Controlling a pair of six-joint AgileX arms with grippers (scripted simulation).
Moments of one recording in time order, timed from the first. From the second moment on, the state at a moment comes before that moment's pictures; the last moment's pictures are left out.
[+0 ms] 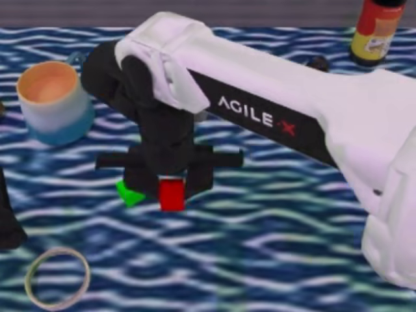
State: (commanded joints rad) left arm 0.00 0.00 0.00 0.00 0.00 0.00; right arm 0.90 2.44 2.29 -1.40 0.04 0.92
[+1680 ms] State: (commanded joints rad) left arm 0.00 0.00 0.00 0.00 0.00 0.00; right arm 0.93 2.46 2.07 -1.15 0.04 0.95
